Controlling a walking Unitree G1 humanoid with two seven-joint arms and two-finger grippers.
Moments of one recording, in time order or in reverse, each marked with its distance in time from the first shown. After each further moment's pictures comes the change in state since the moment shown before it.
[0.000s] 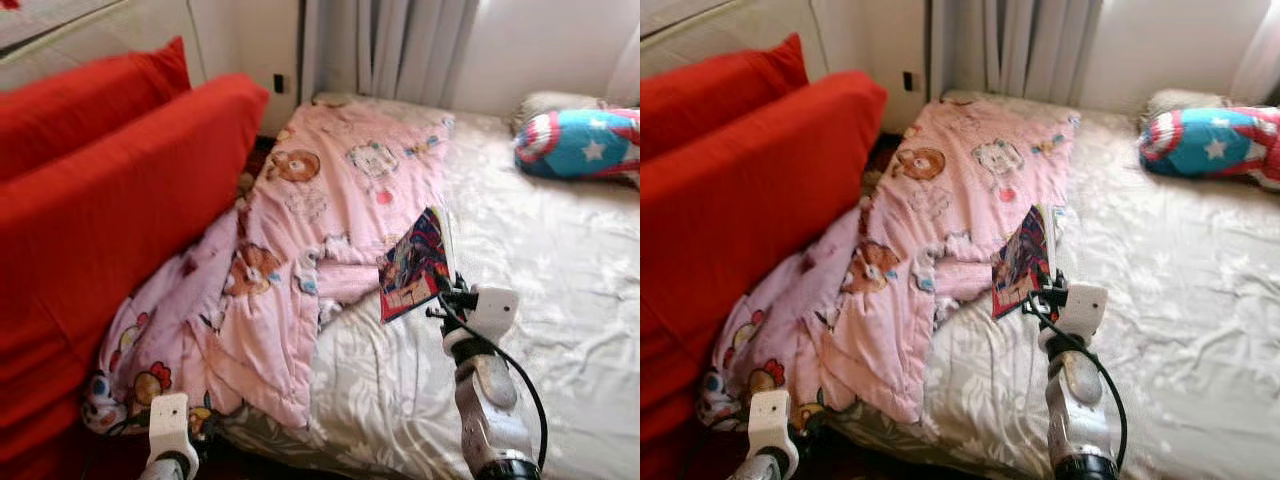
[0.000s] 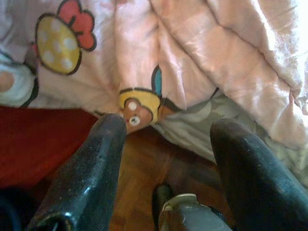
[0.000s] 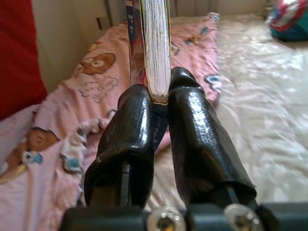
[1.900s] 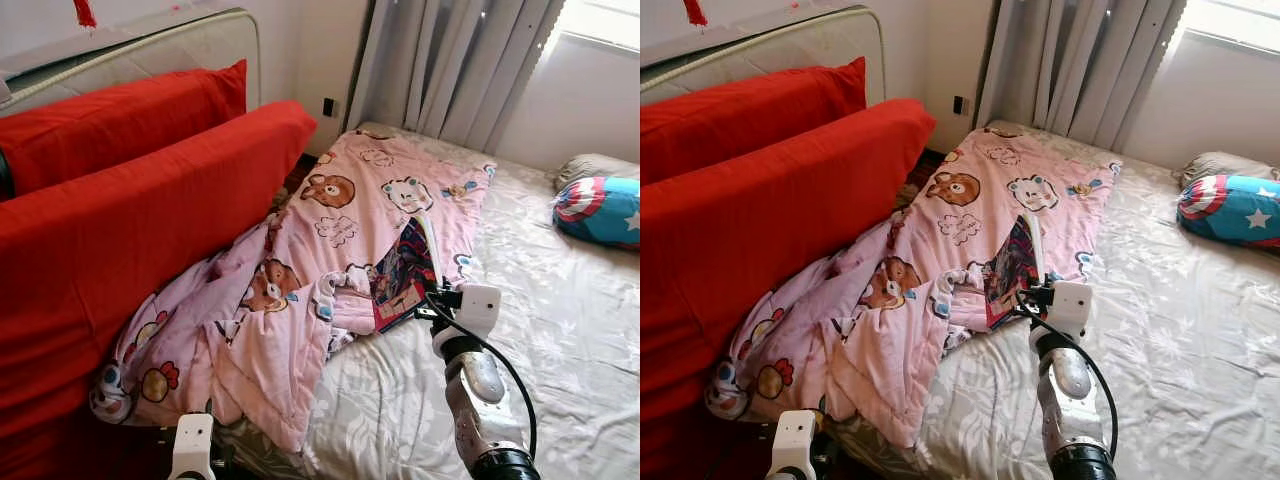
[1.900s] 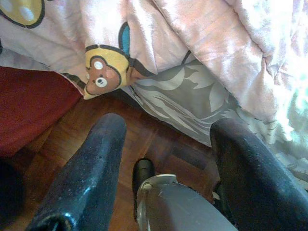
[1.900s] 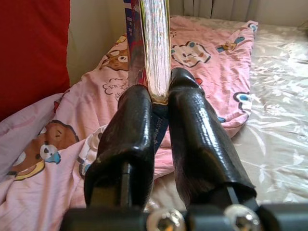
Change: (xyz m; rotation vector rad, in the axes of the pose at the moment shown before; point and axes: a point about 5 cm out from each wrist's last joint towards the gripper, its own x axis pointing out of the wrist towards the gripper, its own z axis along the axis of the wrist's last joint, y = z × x) left arm -0.002 -0.023 -0.019 0.087 0.102 -0.037; right arm 0.007 0.000 -0.008 -0.015 0.067 -0.013
